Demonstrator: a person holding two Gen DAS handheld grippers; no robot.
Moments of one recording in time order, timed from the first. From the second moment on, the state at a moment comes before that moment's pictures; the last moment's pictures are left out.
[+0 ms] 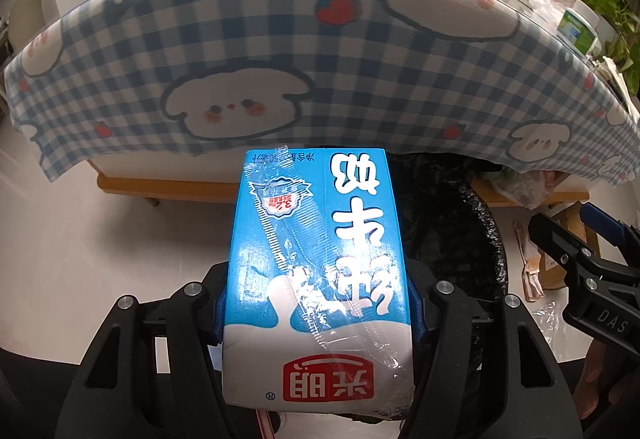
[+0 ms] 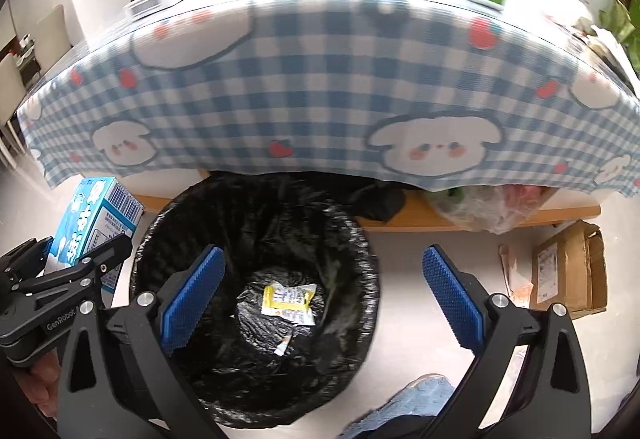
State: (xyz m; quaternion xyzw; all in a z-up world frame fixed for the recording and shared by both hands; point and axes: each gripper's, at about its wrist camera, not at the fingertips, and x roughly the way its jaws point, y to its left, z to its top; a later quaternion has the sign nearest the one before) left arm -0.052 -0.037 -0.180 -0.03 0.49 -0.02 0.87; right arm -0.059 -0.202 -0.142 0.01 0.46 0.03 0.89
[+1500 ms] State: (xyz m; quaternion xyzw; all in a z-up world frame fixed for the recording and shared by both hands) left arm -0.060 -0.047 -0.121 -0.01 0.45 -0.02 0.89; right arm -0.067 -0.224 -0.089 0.01 0.43 0.00 0.90
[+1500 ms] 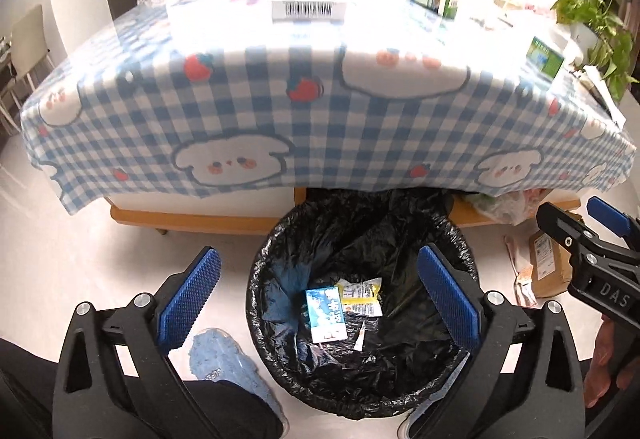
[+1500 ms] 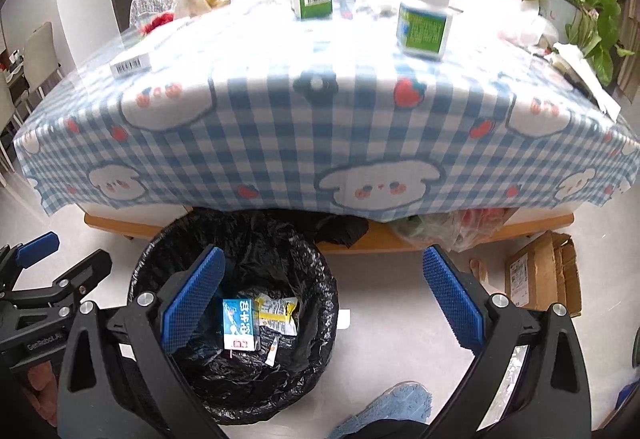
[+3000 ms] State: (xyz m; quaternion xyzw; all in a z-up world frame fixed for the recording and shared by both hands) left arm 0.081 -0.024 -0.016 -0.02 0.43 -0.01 0.90; right arm 0.047 -0.283 0.009 0.02 0.38 -0.05 0.92
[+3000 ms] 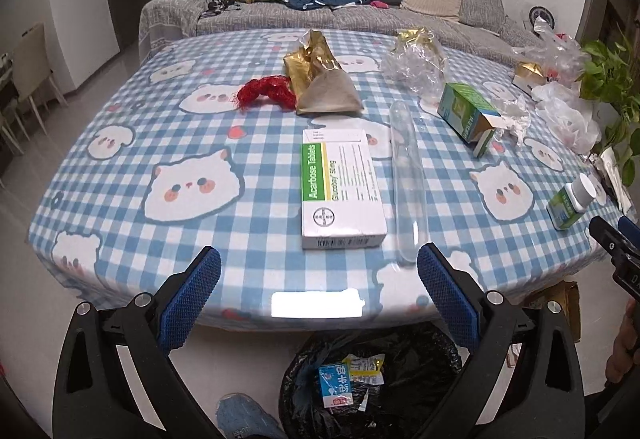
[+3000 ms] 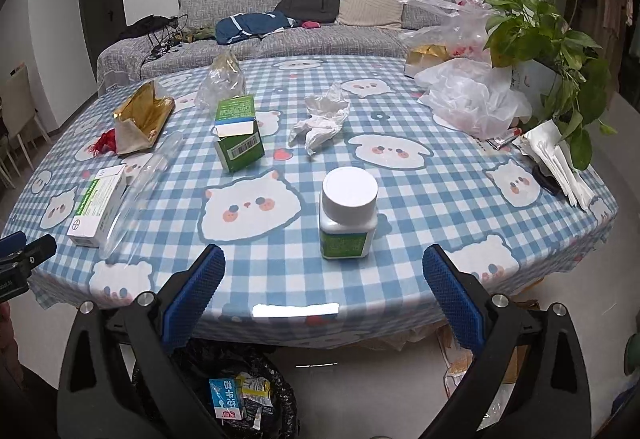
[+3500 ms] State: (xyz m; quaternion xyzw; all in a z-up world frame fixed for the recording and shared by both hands) left arm 0.173 -0.026 -0.046 -0.01 0.46 -0.01 0.89; right arm 0.106 -0.297 -0.019 0.03 0.42 -0.06 0.91
